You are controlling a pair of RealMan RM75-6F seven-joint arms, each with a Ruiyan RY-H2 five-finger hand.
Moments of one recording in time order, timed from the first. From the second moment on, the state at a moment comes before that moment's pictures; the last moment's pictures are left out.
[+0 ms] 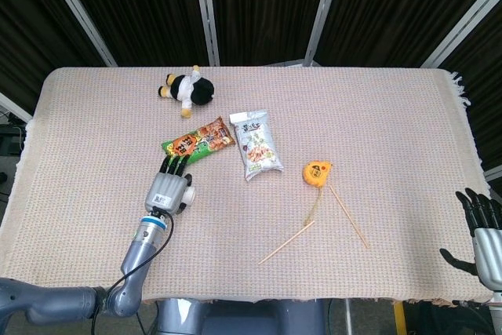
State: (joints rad) left arm -0.72 -1.74 -0.13 -1.53 0.87 1.21 0.78; right arm 0.01 -1.00 0.05 -1.72 -1.47 1.49 -0.04
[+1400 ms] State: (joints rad) left arm -0.51 -1.58 -0.08 -1.43 1.23 1.05 -0.04; right arm 0.02 -1.01 0.05 -1.73 -1.45 1.48 -0.09
